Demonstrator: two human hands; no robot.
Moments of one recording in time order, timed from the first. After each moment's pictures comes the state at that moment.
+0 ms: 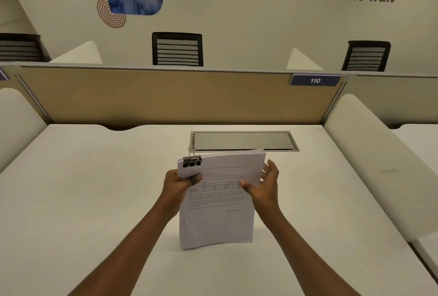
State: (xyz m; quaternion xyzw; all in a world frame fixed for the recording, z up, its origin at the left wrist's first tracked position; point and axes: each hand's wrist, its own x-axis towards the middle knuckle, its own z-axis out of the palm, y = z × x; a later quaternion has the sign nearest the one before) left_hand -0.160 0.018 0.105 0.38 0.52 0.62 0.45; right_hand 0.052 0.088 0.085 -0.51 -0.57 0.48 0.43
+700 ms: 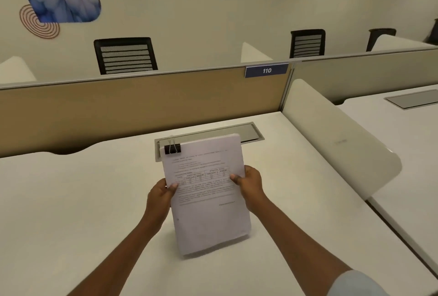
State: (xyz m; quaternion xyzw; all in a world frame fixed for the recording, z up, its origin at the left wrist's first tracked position) left_hand -0.151 0.050 0.049 0.41 0.62 0.51 0.43; right_hand 0.082 0.117 0.068 -0.59 -0.46 0.52 0.41
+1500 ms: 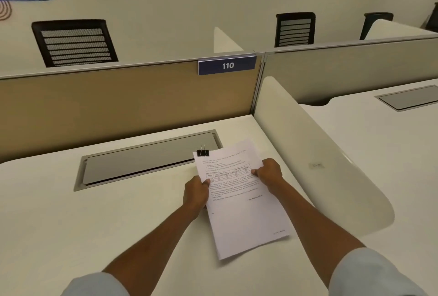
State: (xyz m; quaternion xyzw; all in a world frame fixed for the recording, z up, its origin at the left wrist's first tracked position) left_hand 0.102 0.285 -0.021 0.41 0.74 0.32 0.41; right_hand 0.305 0.348 0.010 -0.76 -0.51 0.35 0.23
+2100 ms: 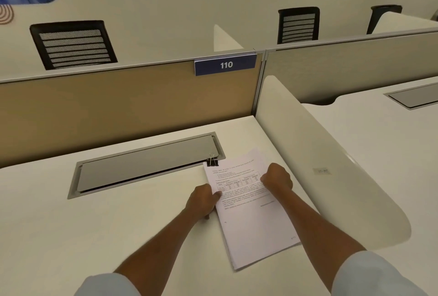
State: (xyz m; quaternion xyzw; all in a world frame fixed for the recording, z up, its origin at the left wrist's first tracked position) left_hand 0.107 0.312 -0.045 0.59 0.72 0.12 0.36; right_hand 0.320 0.372 -0.014 -0.81 -0.54 0.21 0.07
